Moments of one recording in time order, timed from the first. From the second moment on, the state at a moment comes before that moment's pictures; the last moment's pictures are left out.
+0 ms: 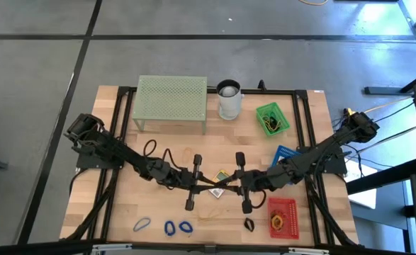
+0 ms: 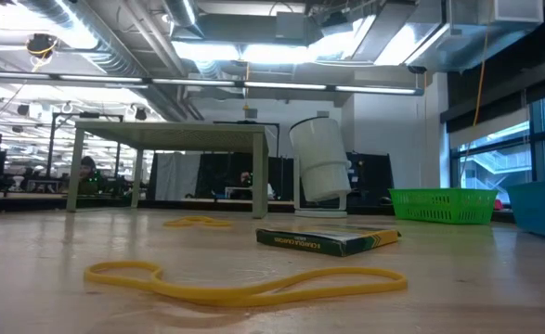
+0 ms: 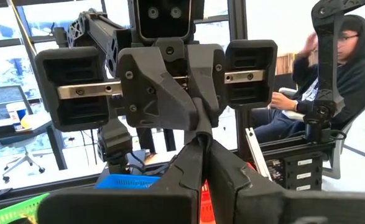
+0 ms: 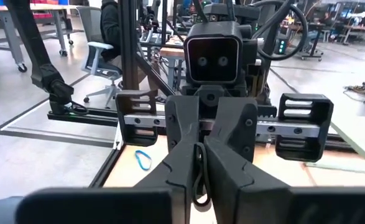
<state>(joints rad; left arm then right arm) -0.43 1.66 0.86 0.94 -0.30 0.16 0.55 1.47 0.96 0.39 0.43 0.01</state>
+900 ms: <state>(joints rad) -0.43 1.66 0.86 0.93 -0.30 0.14 0.55 1.47 0.96 0.34 0.40 0.09</state>
